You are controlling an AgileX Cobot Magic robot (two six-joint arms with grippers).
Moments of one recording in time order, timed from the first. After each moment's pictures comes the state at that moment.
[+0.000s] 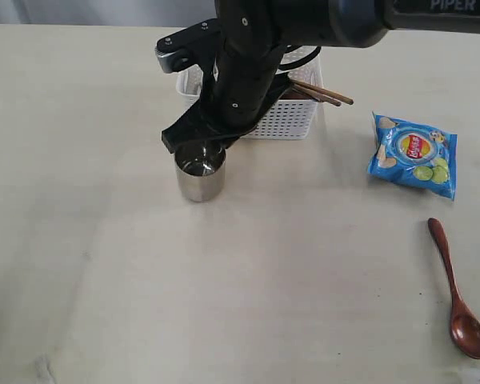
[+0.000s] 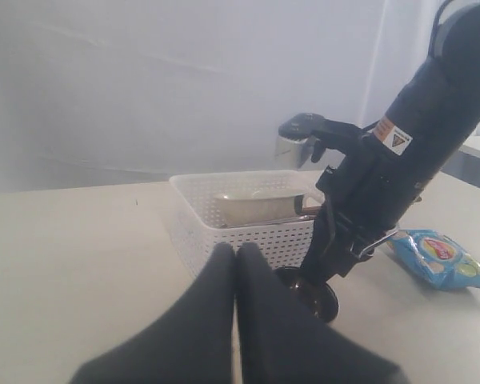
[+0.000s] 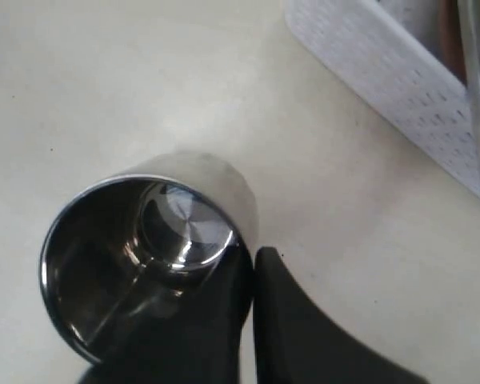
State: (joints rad) left arm -0.59 0.39 0.00 -0.30 -0.26 0.13; right arm 0.76 1.98 -1.47 -0.04 0.81 0.11
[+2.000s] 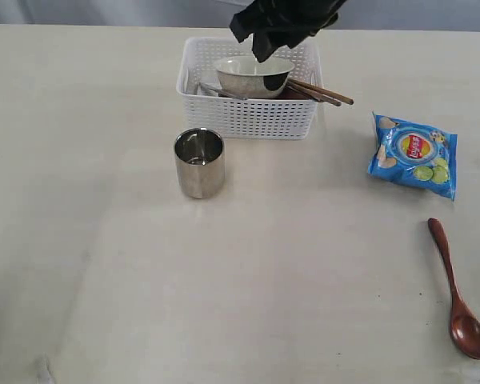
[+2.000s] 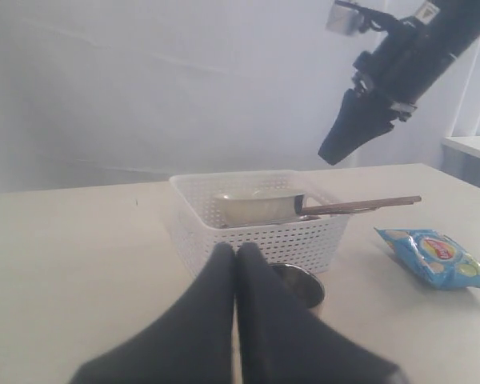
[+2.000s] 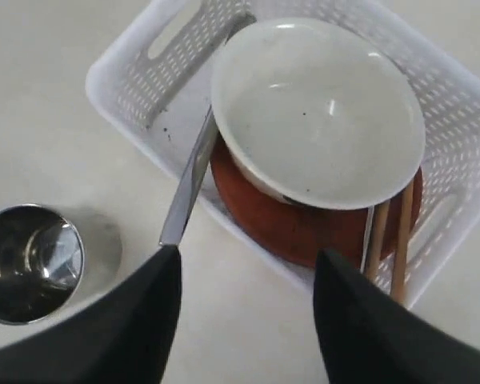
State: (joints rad) left arm -0.59 0.39 0.00 -0.30 -0.26 0.13; right arm 0.50 1.91 -1.69 0.10 0.98 -0.23
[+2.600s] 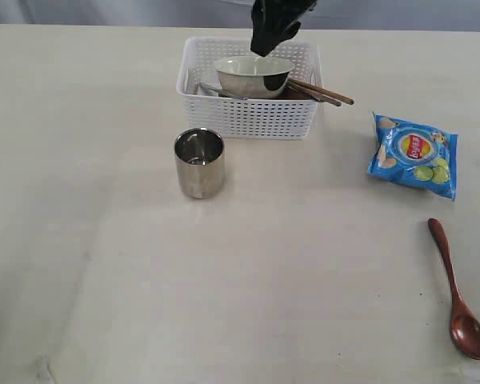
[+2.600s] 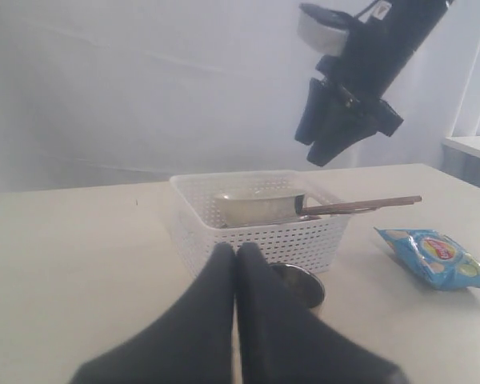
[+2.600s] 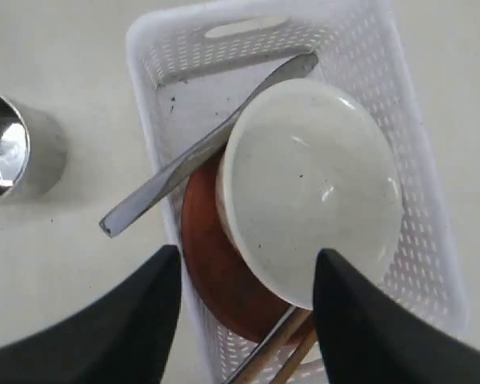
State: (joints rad) left arm -0.59 0.39 0.00 -0.30 -0.26 0.13; right arm 0.45 2.10 -1.97 0.18 1.16 -0.93
